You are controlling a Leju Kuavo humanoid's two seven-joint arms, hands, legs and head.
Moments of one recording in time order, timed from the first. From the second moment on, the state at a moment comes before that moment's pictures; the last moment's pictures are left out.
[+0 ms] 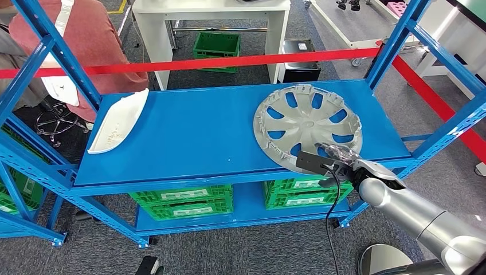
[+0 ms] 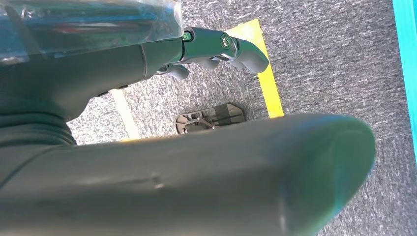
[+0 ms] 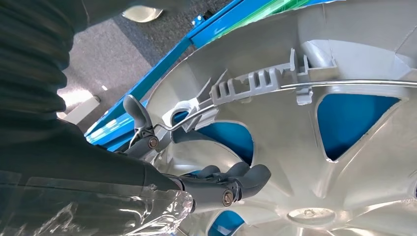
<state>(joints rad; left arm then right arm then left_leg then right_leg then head) -0.17 0.06 -0.94 -0.23 0.85 0.11 -0.25 -0.66 -0.59 0.99 -1.24 0.19 0.10 0.33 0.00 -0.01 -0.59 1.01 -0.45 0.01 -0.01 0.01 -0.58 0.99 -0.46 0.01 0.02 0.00</state>
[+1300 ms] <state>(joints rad) -0.16 0.04 -0.94 -0.23 0.85 0.10 -0.26 -0.92 -0.65 1.05 -1.52 0.08 0.11 0.50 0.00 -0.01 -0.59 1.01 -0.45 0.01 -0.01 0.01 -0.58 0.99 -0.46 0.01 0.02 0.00</state>
